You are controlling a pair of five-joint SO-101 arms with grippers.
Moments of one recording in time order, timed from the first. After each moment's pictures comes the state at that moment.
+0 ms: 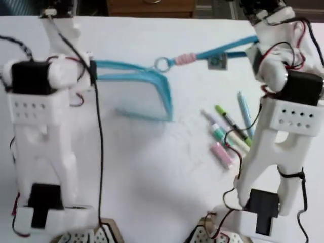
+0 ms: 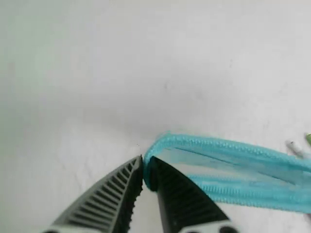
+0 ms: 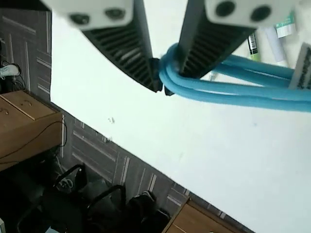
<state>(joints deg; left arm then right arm) -2.7 -8.0 -31.5 102.3 7.5 11.1 -8.9 -28.7 77.7 41.5</state>
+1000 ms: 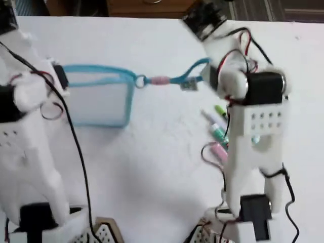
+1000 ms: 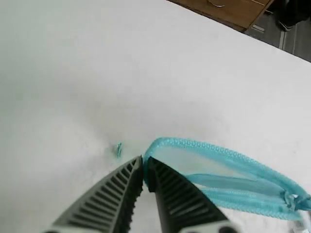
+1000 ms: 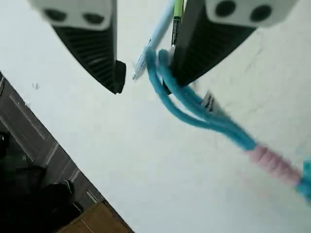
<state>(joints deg) -10.8 -11.0 -27.7 101.9 17.9 -10.1 -12.9 -27.4 94.8 43.1</state>
